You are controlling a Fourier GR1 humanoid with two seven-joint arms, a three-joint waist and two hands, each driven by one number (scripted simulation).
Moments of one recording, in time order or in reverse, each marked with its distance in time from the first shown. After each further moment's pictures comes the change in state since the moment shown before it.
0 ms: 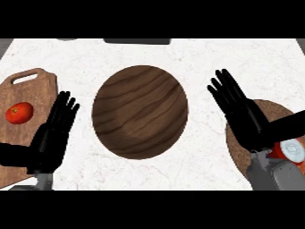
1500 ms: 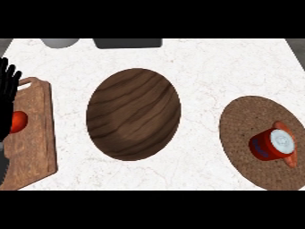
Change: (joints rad) left arm -0.183 0.203 0.239 0.146 -0.082 -0.041 -0.083; right arm 0.535 -0.745 -0.554 -0.334 0.422 0.450 -0.404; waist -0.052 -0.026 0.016
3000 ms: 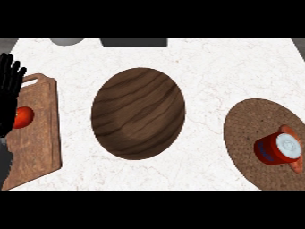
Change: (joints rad) left arm -0.038 -0.059 0.057 0.004 -0.063 -0.078 0.038; right arm -0.193 0.079 0.172 0.339 0.613 0.217 -0.115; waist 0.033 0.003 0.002
